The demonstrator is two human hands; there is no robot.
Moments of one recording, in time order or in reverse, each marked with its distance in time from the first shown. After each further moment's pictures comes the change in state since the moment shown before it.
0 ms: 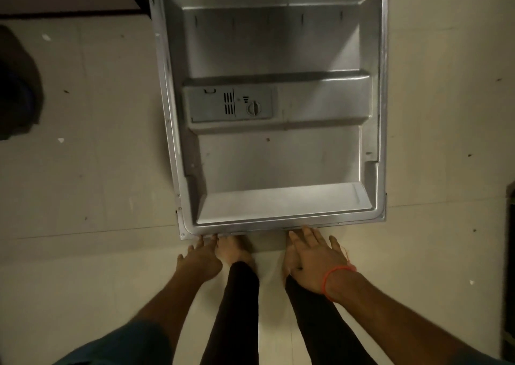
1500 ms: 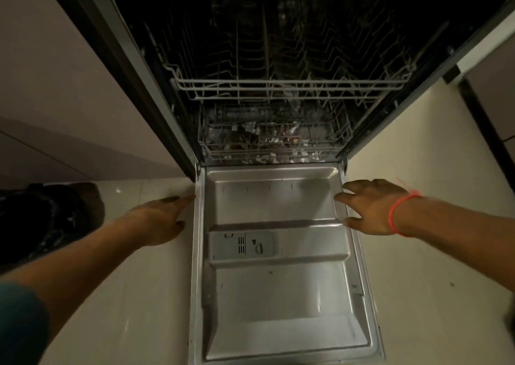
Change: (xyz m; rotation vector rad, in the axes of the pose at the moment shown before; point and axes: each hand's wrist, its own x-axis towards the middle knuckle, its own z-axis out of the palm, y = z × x) left_hand -0.201 0.021 -0.376 0.331 0.661 0.226; right_hand -0.143 0.011 -0.412 -0.603 0.416 0.017
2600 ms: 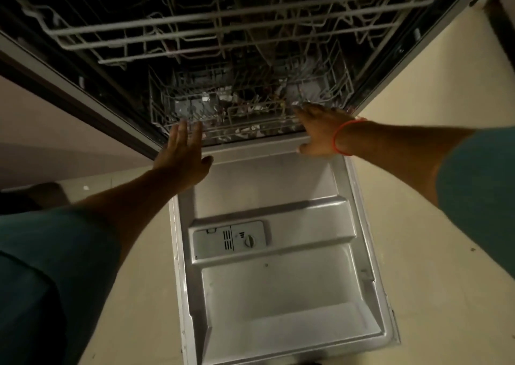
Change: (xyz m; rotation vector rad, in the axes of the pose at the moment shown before) left_hand 0.182 0.093 -0.011 -0.060 0.339 0.025; right_hand 0.199 0.049 0.009 0.240 0.238 0.048
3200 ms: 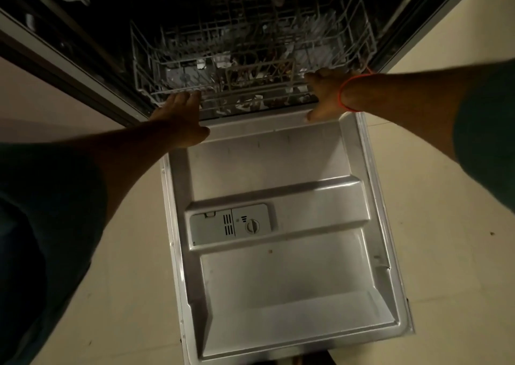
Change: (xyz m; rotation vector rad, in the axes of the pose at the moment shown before) left_hand 0.062 -0.014 0.024 0.088 -0.090 0.018; right_hand 0.047 -0.001 0.017 0.059 -0.087 0.125
